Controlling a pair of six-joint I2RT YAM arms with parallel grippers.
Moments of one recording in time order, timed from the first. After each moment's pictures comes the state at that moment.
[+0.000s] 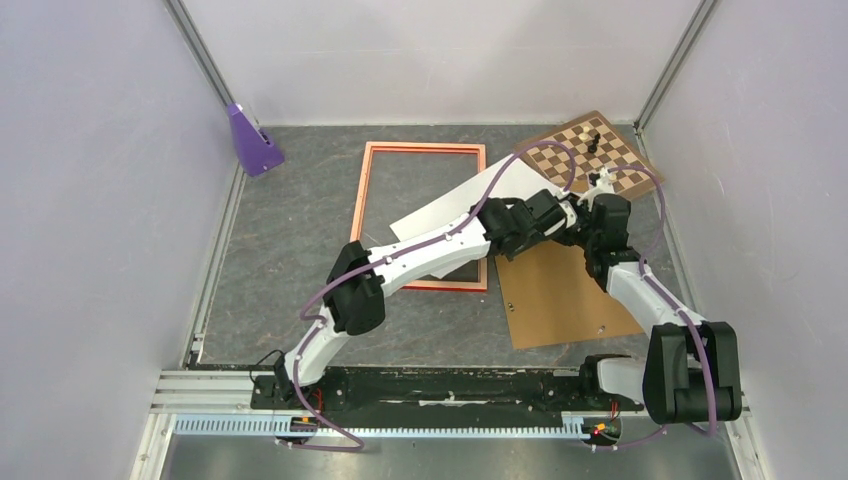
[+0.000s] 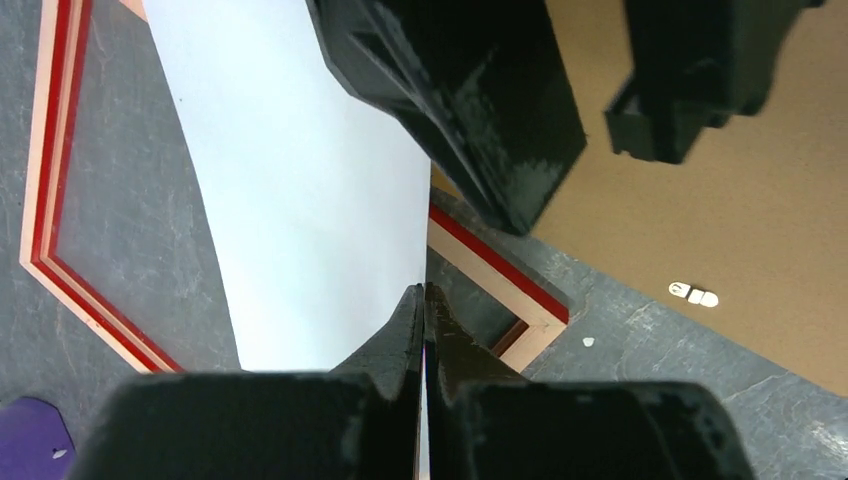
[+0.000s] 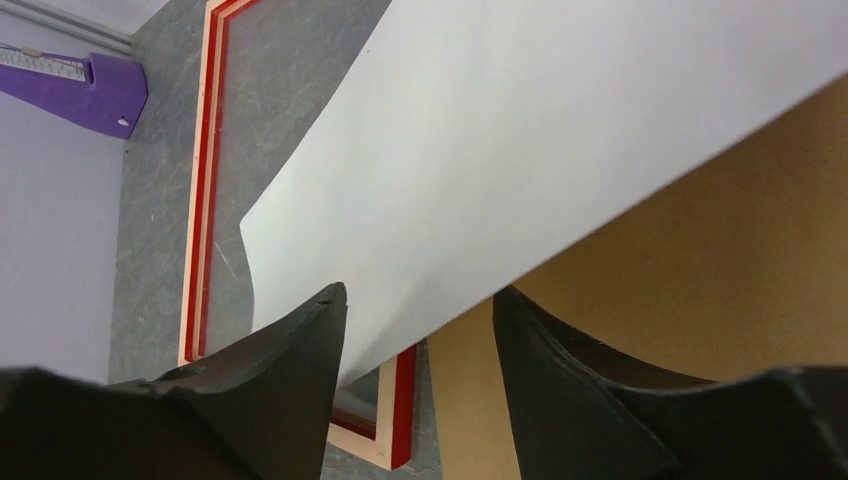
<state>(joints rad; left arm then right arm) -1.11 2.23 2.17 -0.92 -0.37 0.14 0.03 1.23 0.61 0.16 -0.34 0.57</state>
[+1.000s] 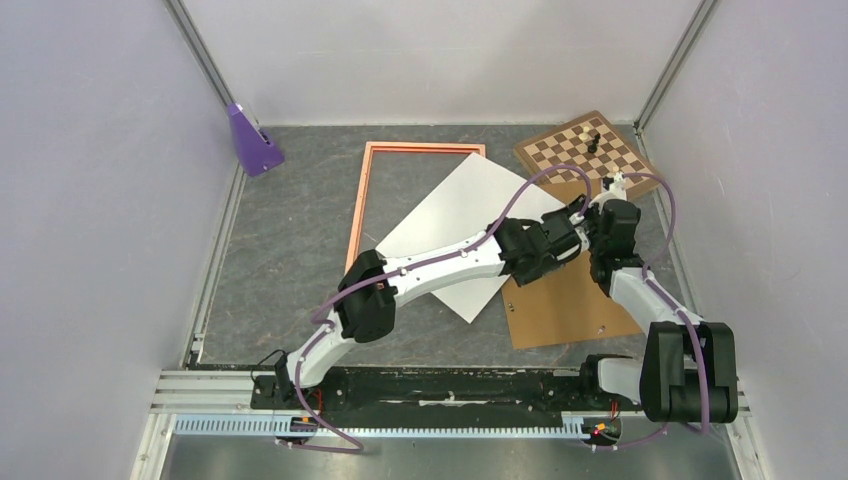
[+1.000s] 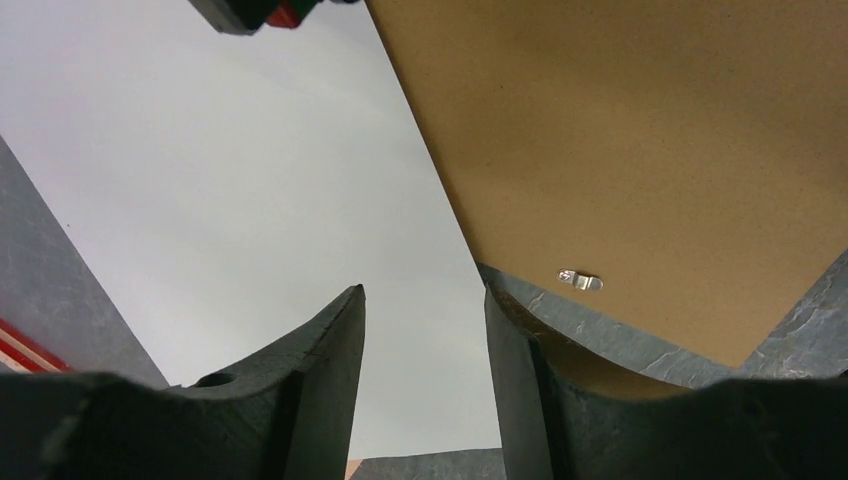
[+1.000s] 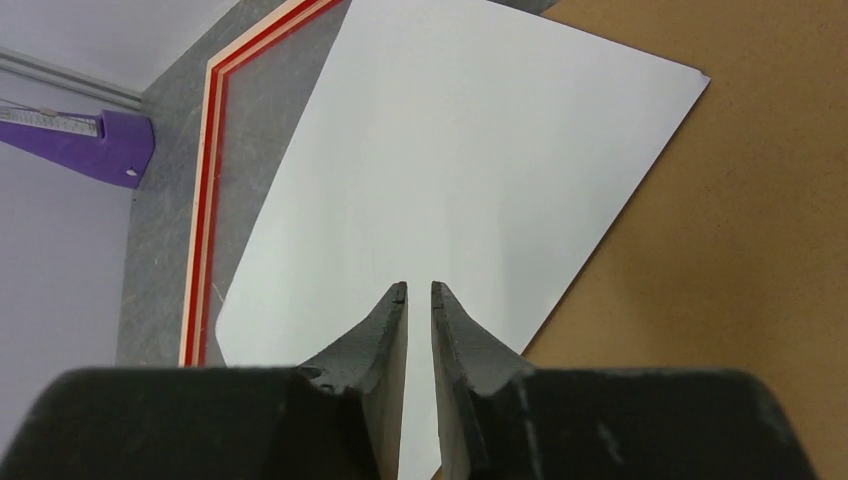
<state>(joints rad) -1.19 2.28 2.17 -0.94 -0.31 0.09 -0.04 1.23 0.54 0.29 -0.34 0.61</state>
